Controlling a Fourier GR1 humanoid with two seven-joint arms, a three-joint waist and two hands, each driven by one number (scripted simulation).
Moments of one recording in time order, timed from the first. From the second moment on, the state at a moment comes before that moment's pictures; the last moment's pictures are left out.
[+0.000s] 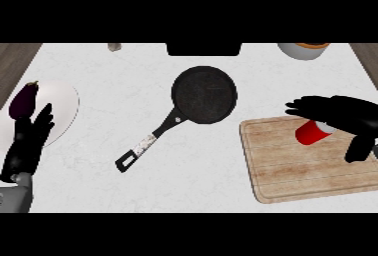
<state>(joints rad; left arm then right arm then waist) -0.12 0.39 0.10 -1.31 -0.04 0.10 0.24 -0.45 -0.74 0.27 -1.21 0.92 0.44 -0.67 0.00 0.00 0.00</state>
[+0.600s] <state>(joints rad) -0.13 0.36 0.12 -1.32 -0.09 0.10 0.25 -0.51 -0.64 0.26 -1.05 1.07 0.38 -0.70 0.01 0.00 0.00</state>
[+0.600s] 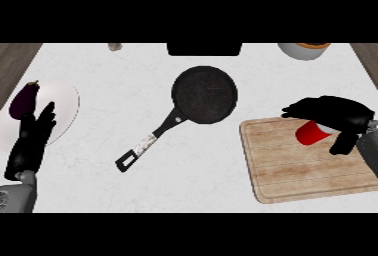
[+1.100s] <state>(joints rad) -0.13 0.35 0.14 -1.31 -0.10 0.06 0.24 -0.51 -0.60 0.20 -1.01 1.14 0.22 -0.80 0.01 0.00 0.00</state>
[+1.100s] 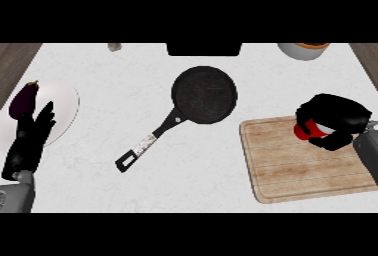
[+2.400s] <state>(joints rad) -0.08 0.36 0.18 -1.32 -0.10 0.05 0.23 -0.14 -0.09 0.02 -1.77 1.17 0.04 0.24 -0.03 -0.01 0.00</state>
